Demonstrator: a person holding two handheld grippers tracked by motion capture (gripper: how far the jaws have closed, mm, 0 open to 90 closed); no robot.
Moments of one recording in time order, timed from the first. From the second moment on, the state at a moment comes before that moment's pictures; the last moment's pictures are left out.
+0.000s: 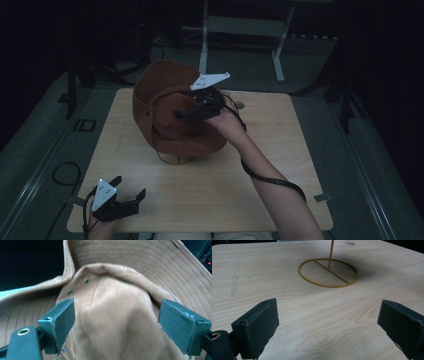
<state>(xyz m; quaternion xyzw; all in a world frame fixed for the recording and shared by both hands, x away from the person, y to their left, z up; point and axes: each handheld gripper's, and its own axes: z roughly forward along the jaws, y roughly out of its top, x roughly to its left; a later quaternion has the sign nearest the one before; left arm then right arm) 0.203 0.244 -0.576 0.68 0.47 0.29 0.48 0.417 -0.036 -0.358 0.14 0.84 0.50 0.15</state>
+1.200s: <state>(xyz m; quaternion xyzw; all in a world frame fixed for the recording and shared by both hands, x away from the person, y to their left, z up) 0.205 0.240 -0.577 0.68 0.47 0.29 0.48 0.349 -0.207 -0.454 0.20 0.83 0.50 0.14</state>
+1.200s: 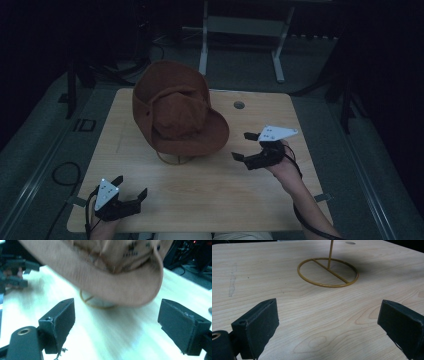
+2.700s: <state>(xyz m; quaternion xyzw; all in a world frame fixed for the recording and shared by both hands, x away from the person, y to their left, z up) 0.206 0.238 -0.579 0.68 0.47 0.29 0.48 0.299 -0.319 -0.567 0.29 0.83 0.46 0.13</state>
